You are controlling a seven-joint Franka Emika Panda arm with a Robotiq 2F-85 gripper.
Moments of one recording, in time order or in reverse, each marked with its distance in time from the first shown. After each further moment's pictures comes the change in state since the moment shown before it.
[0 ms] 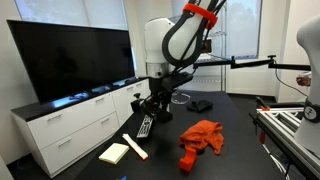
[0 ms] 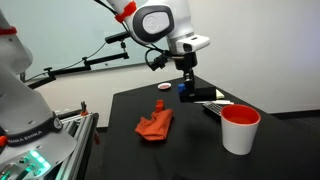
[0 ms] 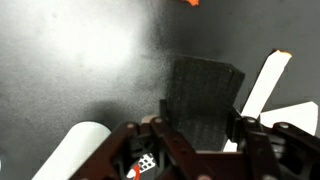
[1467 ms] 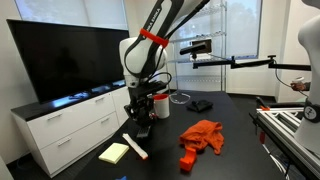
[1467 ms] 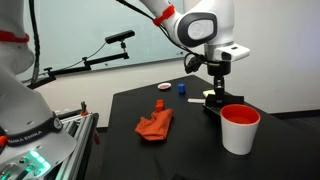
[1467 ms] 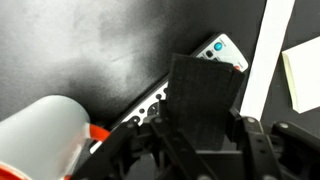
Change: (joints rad) arm -0.049 0.340 0.003 0.447 0.140 -0.204 -0.001
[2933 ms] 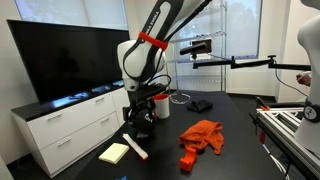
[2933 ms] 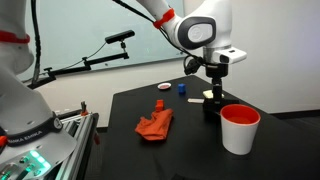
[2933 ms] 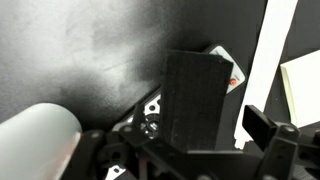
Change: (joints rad) arm 0.018 0.018 -0.001 0.008 -0.001 -0.009 -0.002
